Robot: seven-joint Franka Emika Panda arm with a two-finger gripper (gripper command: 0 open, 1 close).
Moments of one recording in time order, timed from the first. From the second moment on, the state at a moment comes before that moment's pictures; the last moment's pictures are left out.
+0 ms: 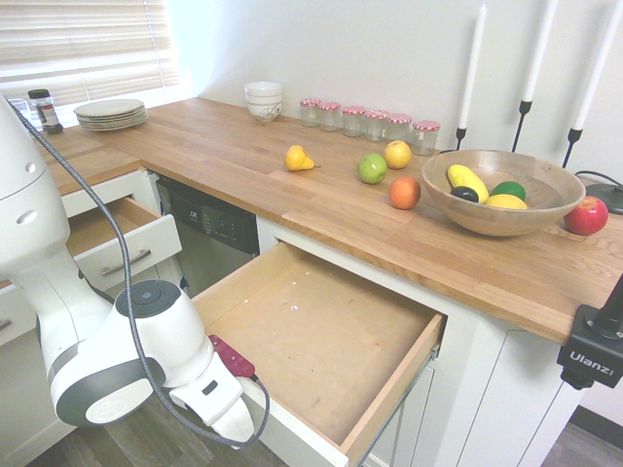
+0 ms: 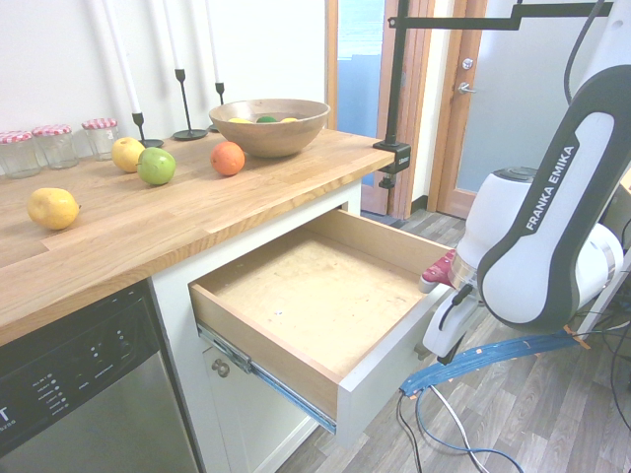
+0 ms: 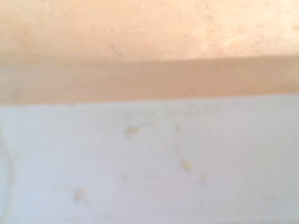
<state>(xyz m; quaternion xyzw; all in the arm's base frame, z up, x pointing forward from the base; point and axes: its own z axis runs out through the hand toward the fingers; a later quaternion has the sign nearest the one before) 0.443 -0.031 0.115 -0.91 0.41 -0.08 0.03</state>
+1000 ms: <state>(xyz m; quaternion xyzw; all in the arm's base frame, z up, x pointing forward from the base) 0.577 -0.061 0.127 -0.91 0.40 -0.13 0.03</state>
